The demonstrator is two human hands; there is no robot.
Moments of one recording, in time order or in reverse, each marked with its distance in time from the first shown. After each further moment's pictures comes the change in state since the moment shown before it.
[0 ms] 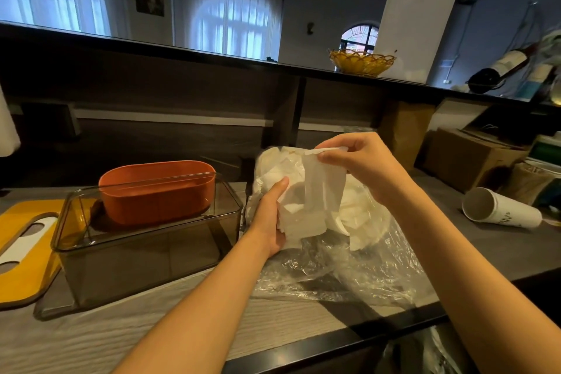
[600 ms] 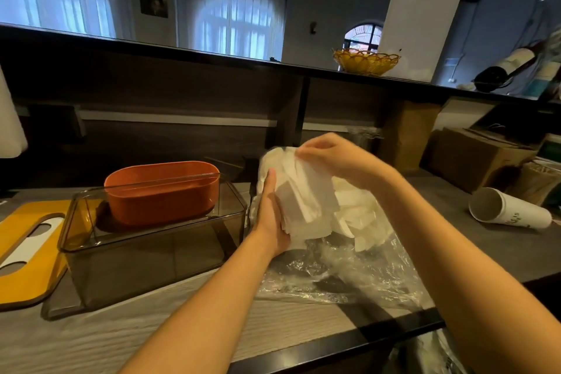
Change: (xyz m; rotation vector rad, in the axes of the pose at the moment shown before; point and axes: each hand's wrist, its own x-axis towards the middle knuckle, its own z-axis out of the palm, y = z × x) left_hand 0.008 -0.001 -0.003 -0.082 -0.013 0.037; right_hand 0.033 0.000 0.025 -0.178 -0.356 0.042
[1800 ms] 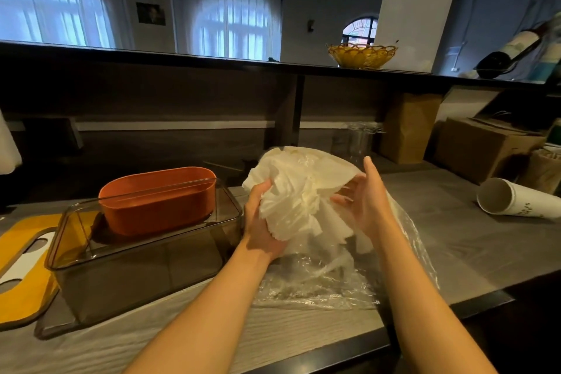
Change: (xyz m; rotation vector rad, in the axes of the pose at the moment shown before) left_hand -0.033 0.009 0.009 0.021 0.038 0.131; right_hand -0.010 0.101 0.029 0.973 0.480 0.283
